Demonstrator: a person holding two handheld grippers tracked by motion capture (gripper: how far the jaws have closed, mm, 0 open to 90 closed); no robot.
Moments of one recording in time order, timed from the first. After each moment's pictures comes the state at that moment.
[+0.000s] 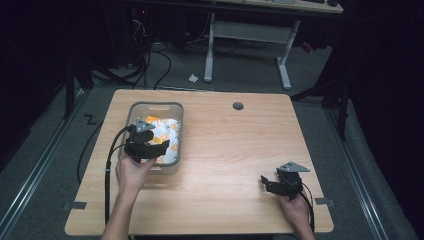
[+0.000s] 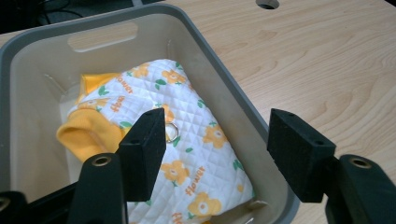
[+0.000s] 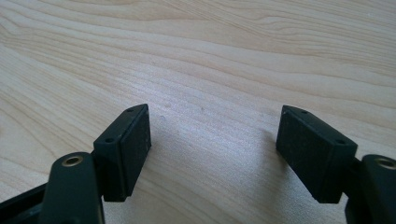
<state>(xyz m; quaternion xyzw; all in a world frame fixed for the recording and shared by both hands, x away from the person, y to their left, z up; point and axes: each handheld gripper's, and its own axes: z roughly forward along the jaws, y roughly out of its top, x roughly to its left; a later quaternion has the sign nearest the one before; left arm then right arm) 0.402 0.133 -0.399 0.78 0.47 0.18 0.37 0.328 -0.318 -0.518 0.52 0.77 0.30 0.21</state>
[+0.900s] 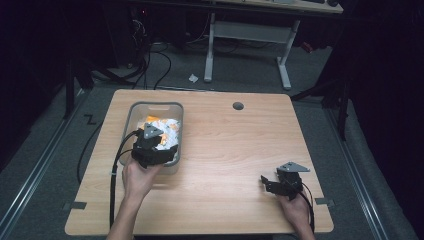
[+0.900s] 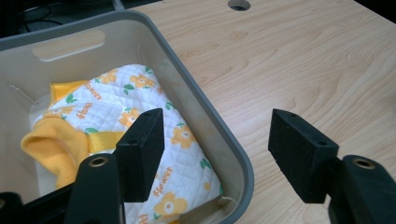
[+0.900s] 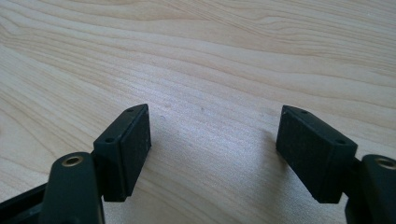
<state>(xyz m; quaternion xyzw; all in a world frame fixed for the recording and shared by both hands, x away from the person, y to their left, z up) 0.386 0.114 -0.395 0.79 0.44 0.17 0.38 0.328 -0.318 -0.518 0.52 0.77 0.30 0.21</state>
